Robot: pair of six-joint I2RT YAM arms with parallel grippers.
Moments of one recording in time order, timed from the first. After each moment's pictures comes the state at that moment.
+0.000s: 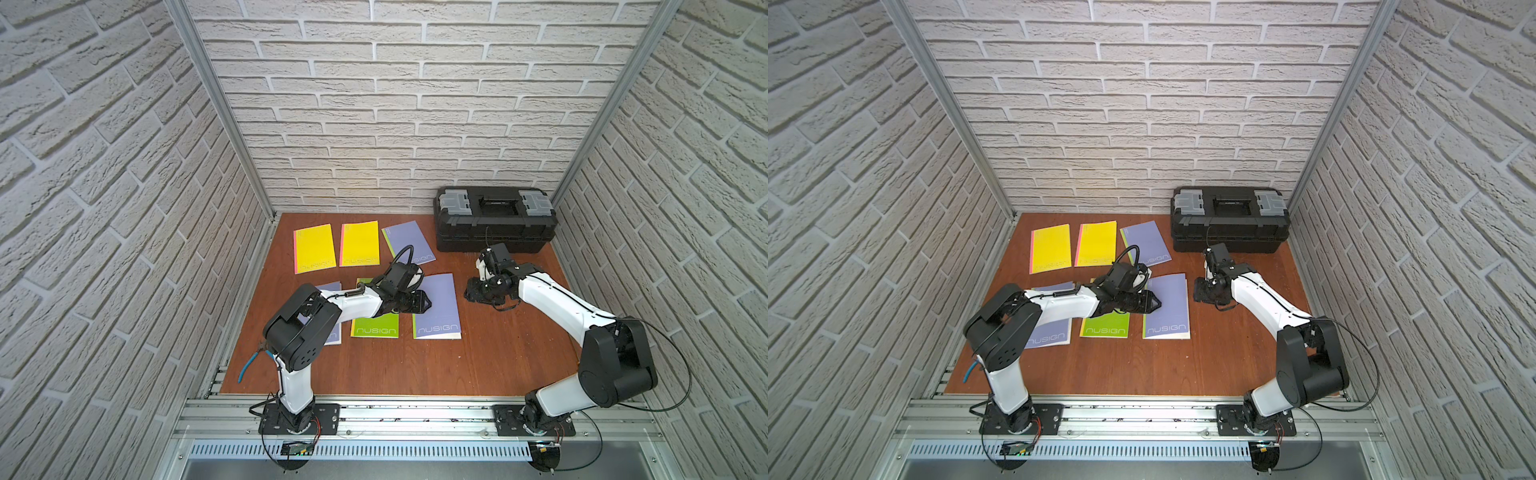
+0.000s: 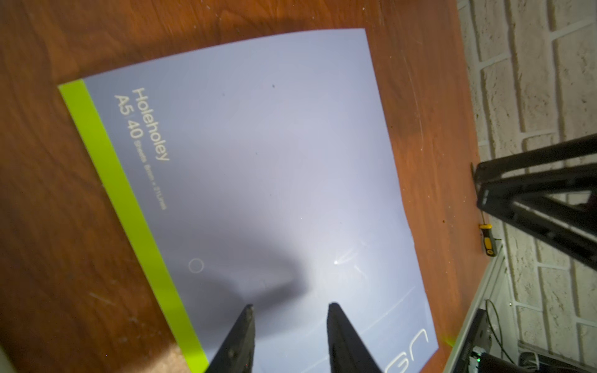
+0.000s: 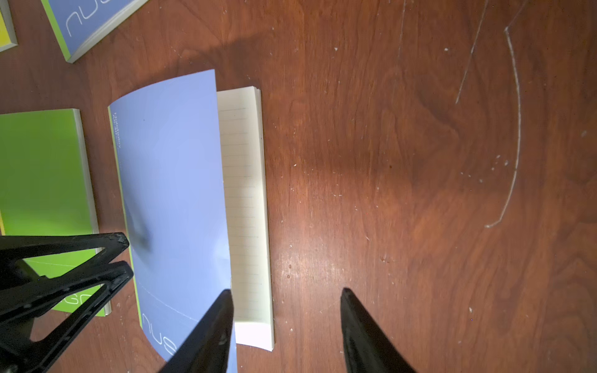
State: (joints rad) left arm -0.76 1.84 1.04 -0.03 0.33 -0.60; right arm 0.24 1.51 1.04 -0.75 -0.09 0.40
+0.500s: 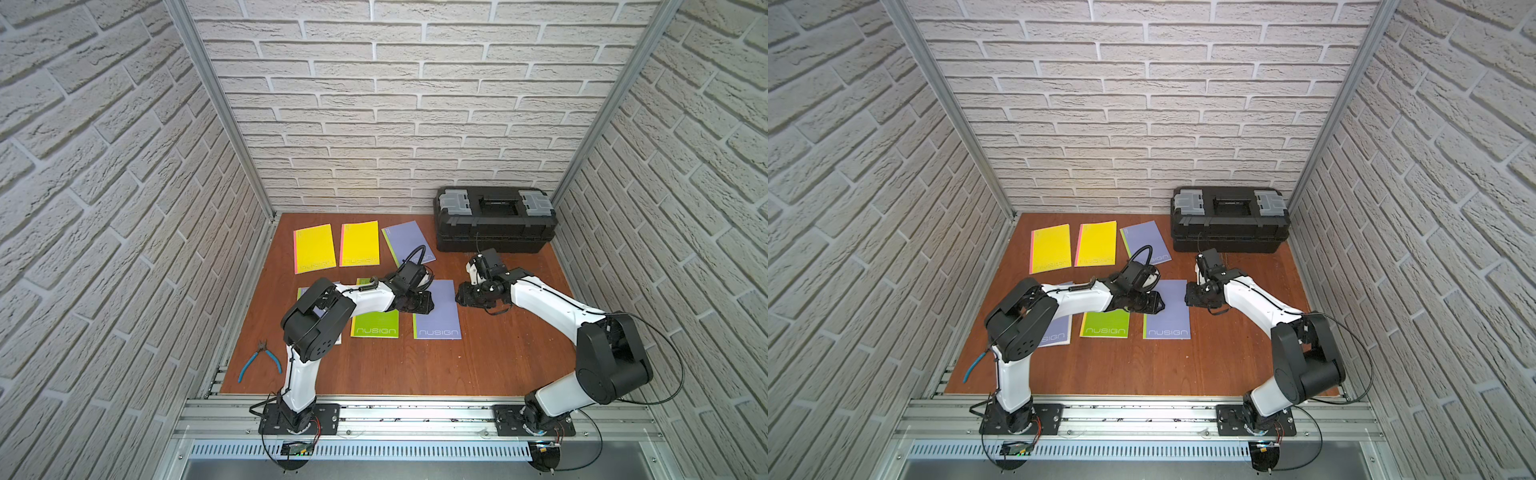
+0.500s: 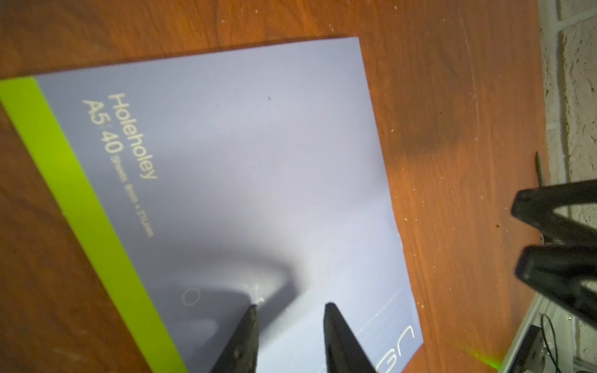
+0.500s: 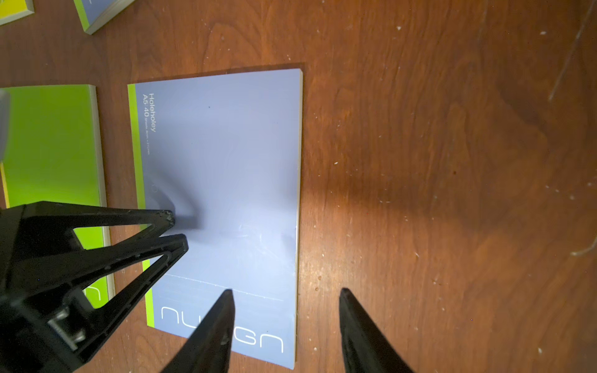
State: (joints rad) left arm -0.79 1.96 1.18 -0.16 0.26 -0.56; right arm 0.30 1.53 0.99 -0.64 -0.12 0.41
